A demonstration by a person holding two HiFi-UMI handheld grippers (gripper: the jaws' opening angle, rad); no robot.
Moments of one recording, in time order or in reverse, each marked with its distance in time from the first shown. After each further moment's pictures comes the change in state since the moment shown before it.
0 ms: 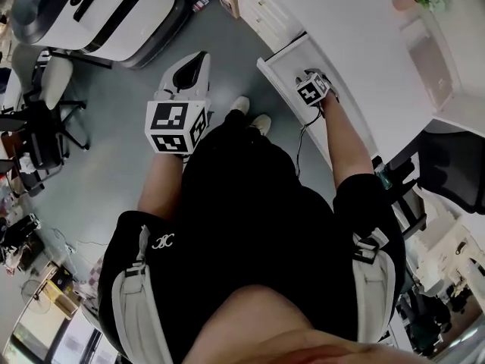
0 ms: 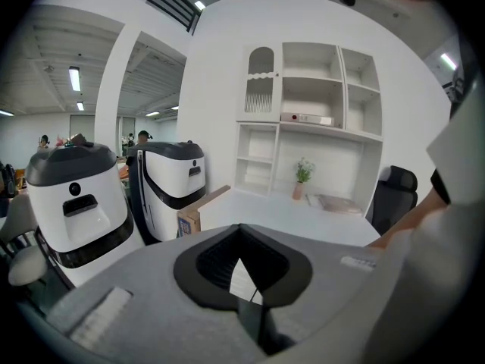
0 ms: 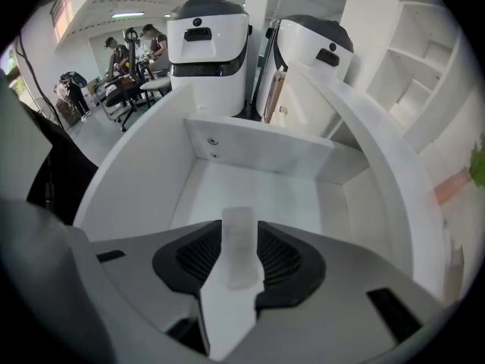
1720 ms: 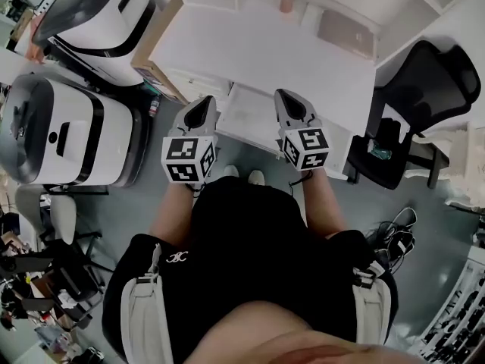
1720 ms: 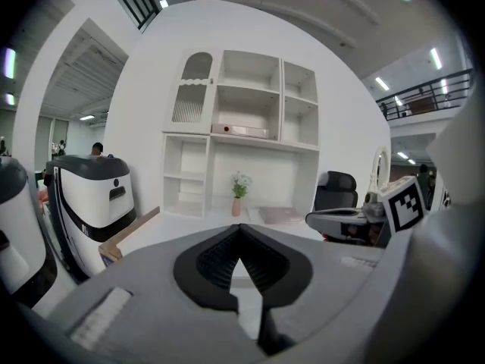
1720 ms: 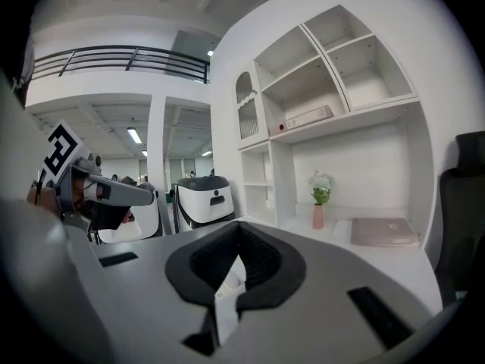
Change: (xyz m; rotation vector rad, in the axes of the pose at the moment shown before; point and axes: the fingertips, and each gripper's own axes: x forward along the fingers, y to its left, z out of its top) left arm 0.032 -0.166 0.061 0.173 -0.096 -0.447; right arm -0.388 -0.035 0.042 0.733 -0.949 -0.530
